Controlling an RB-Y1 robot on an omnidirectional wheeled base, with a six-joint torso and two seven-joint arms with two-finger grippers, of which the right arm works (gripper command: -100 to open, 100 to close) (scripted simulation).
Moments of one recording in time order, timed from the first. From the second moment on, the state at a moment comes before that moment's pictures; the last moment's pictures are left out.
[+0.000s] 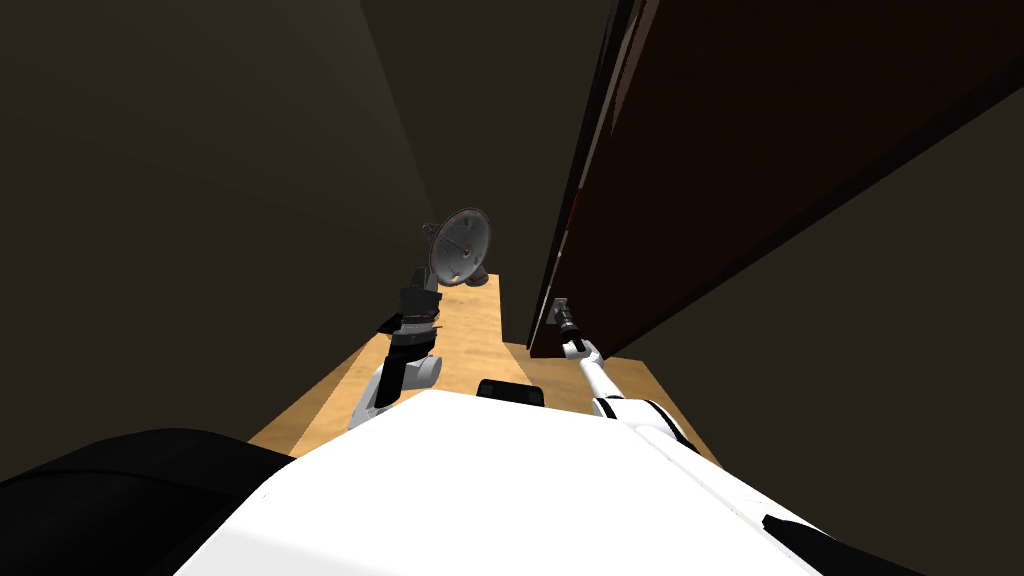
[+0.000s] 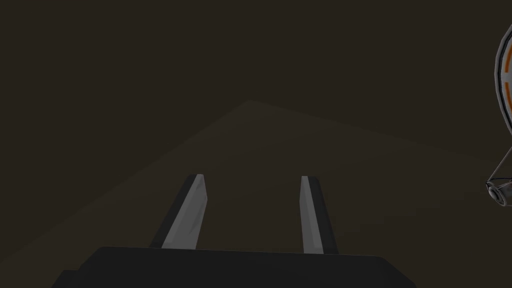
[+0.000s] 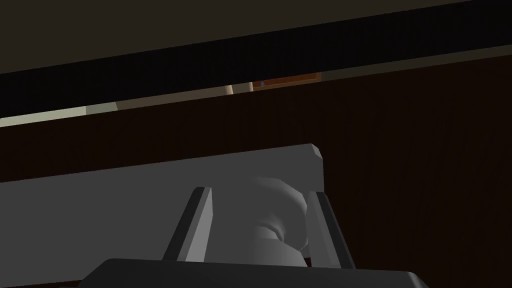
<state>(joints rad) -0.37 -0.22 0.01 -0.74 0.16 -0.53 -0.55</state>
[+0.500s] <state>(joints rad) -0.40 -0.22 0.03 -0.70 0.12 -0.54 -0.68</state>
